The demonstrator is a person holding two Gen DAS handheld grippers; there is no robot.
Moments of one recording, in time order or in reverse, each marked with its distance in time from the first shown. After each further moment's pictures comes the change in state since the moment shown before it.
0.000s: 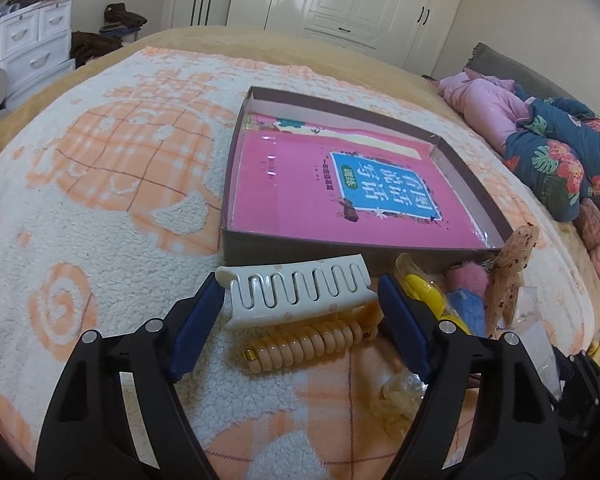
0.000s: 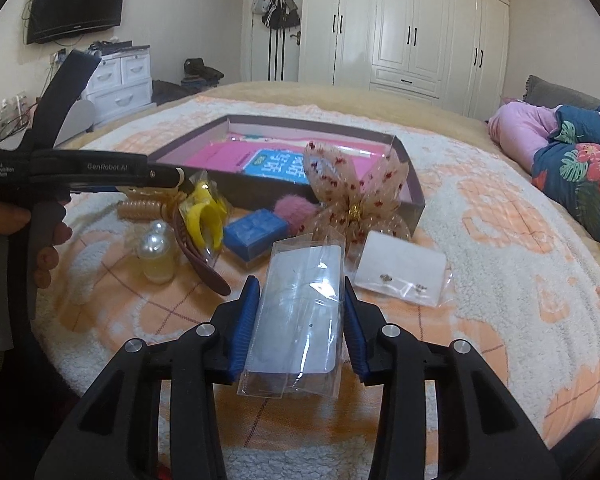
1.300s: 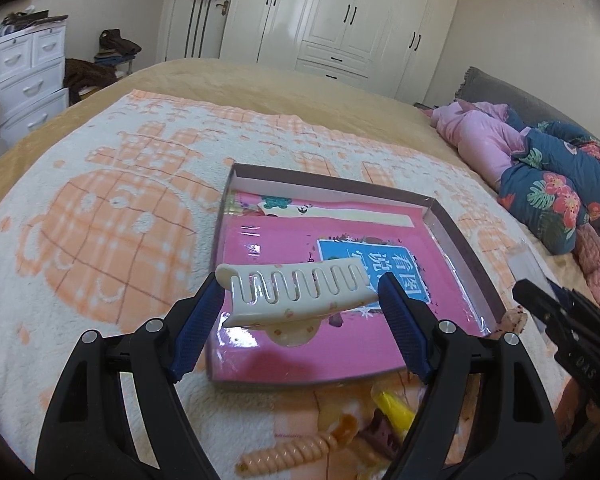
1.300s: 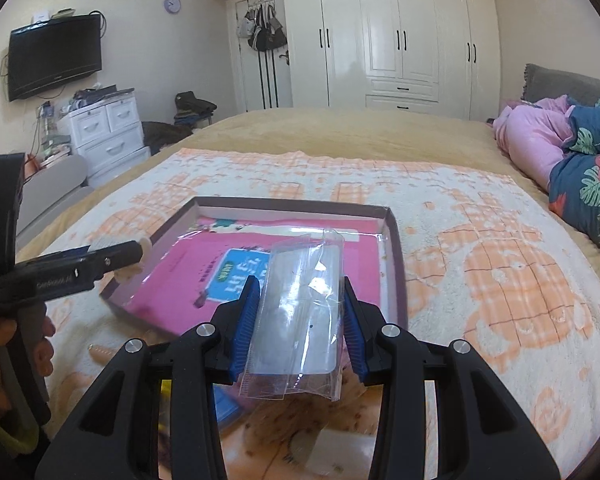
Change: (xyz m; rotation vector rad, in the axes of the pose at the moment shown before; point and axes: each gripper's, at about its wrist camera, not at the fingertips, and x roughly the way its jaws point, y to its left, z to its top) left arm 0.011 -0.012 0.065 0.014 -0.095 -0.023; right arm 0.059 -0.061 0.118 0.104 -0.045 0.041
